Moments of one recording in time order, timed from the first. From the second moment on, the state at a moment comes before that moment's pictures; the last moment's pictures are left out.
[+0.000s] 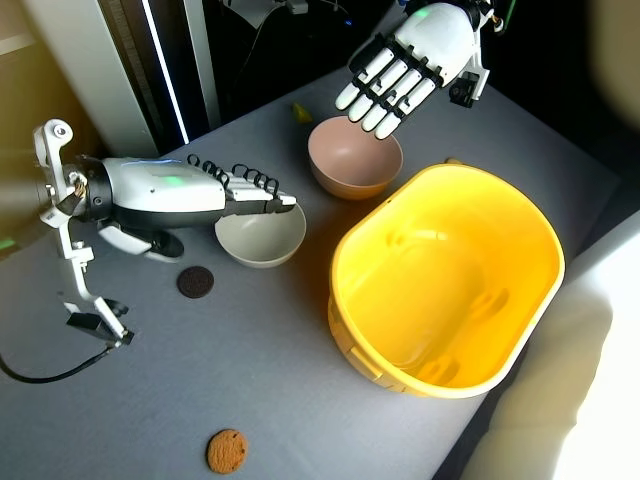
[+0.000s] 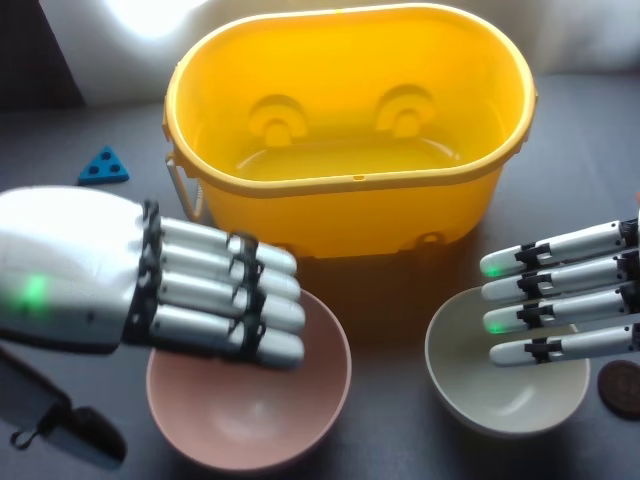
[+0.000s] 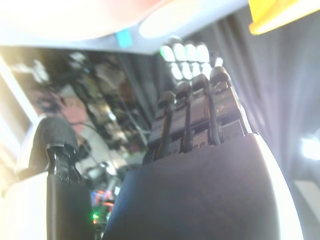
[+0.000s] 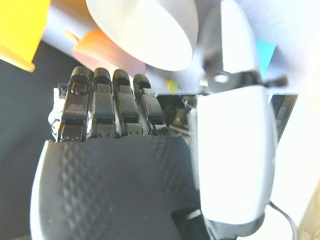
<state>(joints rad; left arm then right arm) 0.35 -0.86 1.23 1.37 -1.17 -0.06 -0.43 -0.77 1.08 -1.24 0.85 -0.60</state>
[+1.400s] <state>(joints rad) 0.34 -0.98 1.39 1.62 -1.08 -0.18 -0.50 -0.88 1.12 -1.21 0.79 -0.60</state>
